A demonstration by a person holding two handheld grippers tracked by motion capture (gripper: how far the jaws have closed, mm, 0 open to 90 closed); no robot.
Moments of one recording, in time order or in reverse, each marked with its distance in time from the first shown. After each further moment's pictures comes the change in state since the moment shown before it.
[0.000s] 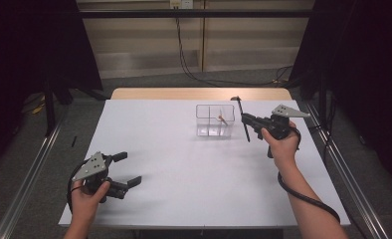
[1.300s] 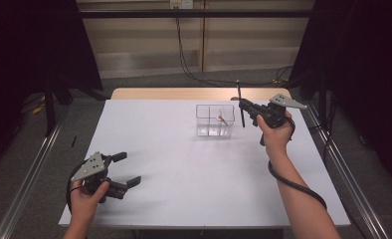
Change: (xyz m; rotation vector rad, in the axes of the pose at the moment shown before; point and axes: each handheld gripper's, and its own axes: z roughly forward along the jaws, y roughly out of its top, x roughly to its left) left arm 0.000 -0.001 -0.002 -0.006 -0.003 -0.008; right arm -0.004 0.023 0.023 -0.119 -0.057 0.008
